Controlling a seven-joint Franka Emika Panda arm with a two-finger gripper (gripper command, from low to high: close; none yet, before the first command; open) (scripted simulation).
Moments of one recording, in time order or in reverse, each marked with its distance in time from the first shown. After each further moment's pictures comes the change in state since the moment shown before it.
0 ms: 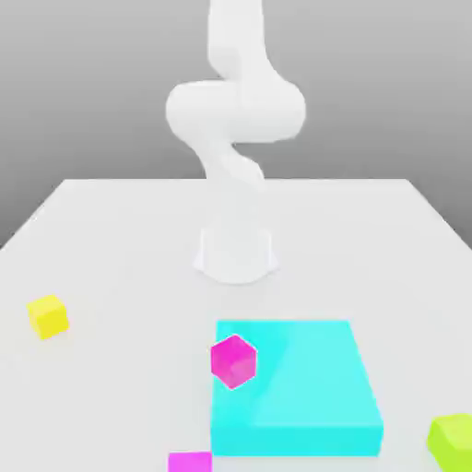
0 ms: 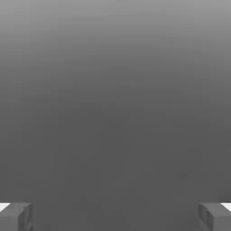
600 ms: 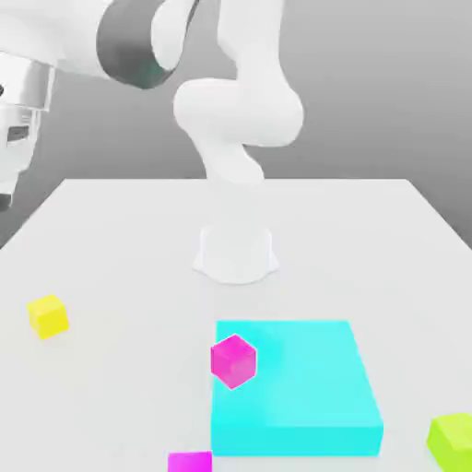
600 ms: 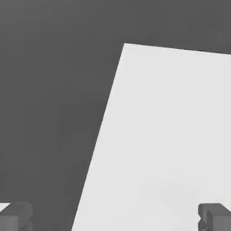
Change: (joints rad) arm -0.519 0.496 -0.067 -0.254 -0.067 0.296 0.828
